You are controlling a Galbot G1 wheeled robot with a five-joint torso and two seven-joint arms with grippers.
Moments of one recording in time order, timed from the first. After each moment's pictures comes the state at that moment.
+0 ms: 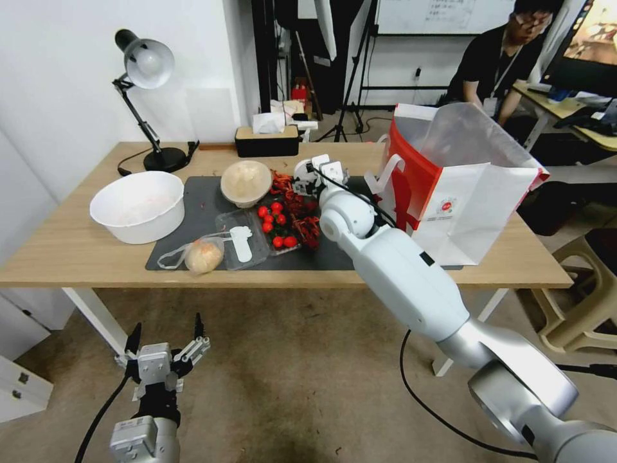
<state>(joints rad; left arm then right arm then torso) 1.93 -1.36 -0.46 -2.30 -0.06 -0.02 -0.43 -0.30 1.39 -0.21 1.36 0.60 -0.63 0.45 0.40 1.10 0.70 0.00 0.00</state>
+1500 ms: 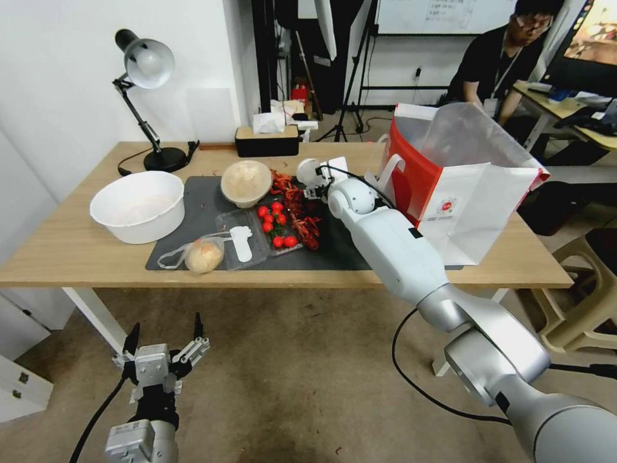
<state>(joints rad) 1.96 -1.36 -0.46 -2.33 -0.06 -0.03 -0.43 -0.21 1.46 -0.13 1.01 0.53 -0.65 0.26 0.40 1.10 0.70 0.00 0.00</state>
